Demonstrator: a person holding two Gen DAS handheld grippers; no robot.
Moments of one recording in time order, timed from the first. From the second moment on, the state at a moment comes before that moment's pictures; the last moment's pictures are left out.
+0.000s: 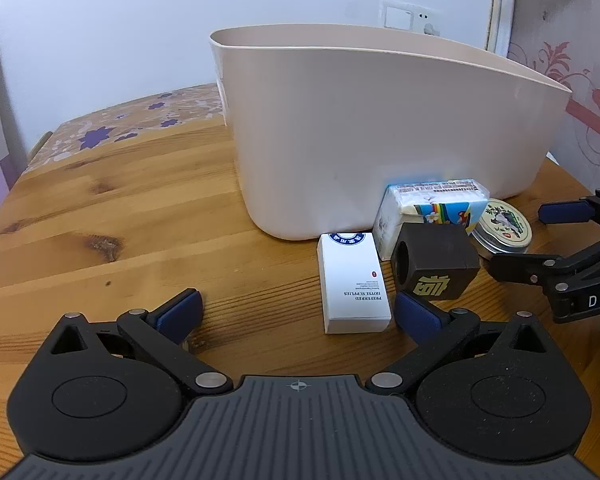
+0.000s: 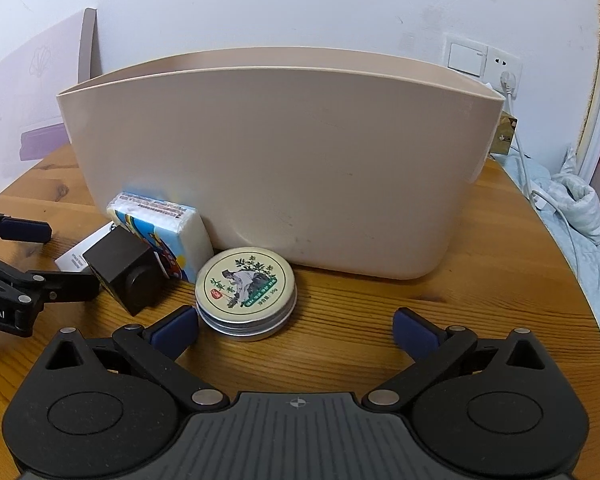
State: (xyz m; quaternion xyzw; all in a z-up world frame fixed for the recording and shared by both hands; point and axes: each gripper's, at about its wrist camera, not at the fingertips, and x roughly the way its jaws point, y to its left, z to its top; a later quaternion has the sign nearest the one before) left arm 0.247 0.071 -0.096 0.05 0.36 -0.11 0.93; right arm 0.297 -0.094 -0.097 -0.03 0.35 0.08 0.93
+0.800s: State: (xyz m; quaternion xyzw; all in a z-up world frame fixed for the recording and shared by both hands) left arm 0.249 0.059 -0.089 0.06 0.34 -0.15 0.93; right arm 0.302 -0.087 -0.094 -0.03 0.35 0.10 0.93
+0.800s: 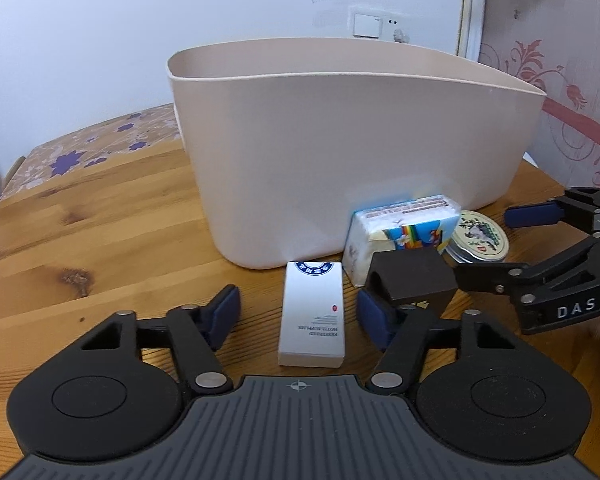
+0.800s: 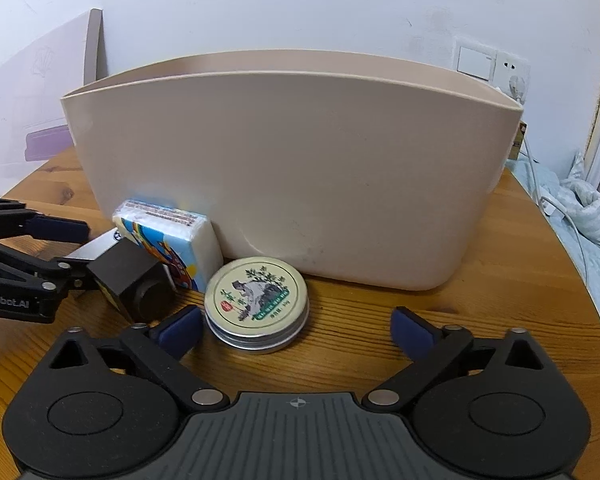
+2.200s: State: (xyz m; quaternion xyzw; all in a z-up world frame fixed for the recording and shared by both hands) left arm 0.191 0.067 -0.028 0.02 0.28 -0.12 0.95; right arm 0.248 -0.126 -0.042 -0.02 0.29 0.10 0.95
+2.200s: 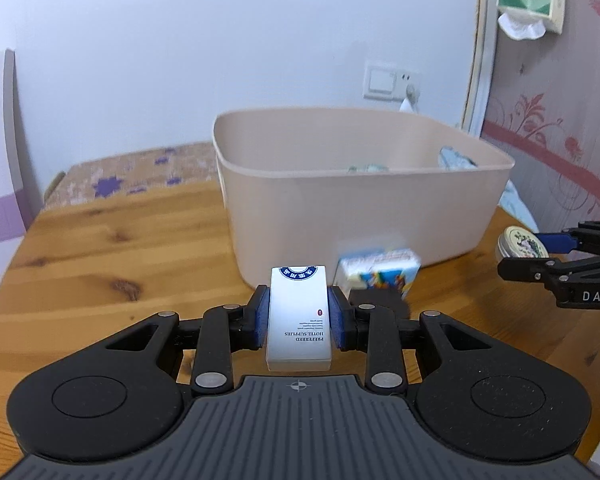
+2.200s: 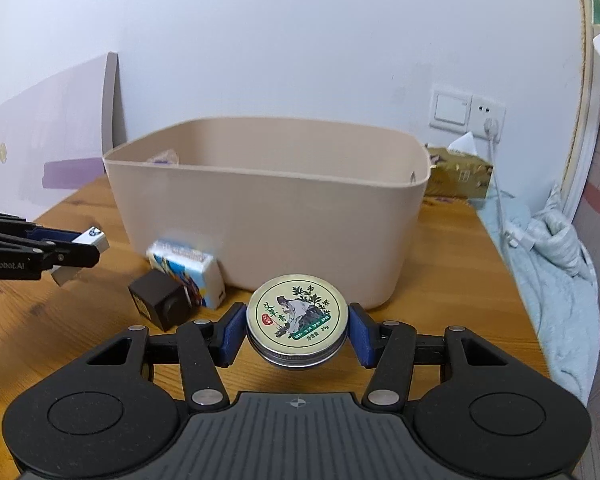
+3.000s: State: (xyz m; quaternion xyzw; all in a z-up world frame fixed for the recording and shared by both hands) left arm 0.196 0.058 0.045 0.03 0.20 -0.14 0.97; right arm 0.255 -0.147 0.017 -0.02 0.21 0.09 0.97
